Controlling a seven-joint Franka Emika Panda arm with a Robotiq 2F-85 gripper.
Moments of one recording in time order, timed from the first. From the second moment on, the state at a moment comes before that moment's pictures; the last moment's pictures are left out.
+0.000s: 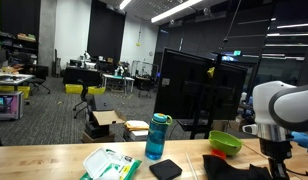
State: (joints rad) arm -0.03 -0.23 -0.08 -2.60 -0.21 2.08 -0.54
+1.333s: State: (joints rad) arm 0.10 -0.29 0.01 -2.66 -0.21 2.31 -0.54
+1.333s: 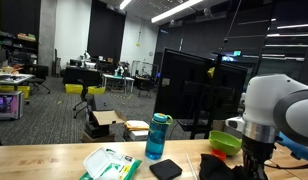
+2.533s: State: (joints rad) arm 0.25 -0.48 0.02 -2.77 -0.21 2.41 -0.68
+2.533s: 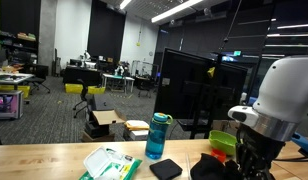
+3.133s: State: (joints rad) arm 0.25 -0.48 0.01 -2.77 -0.20 2.41 -0.69
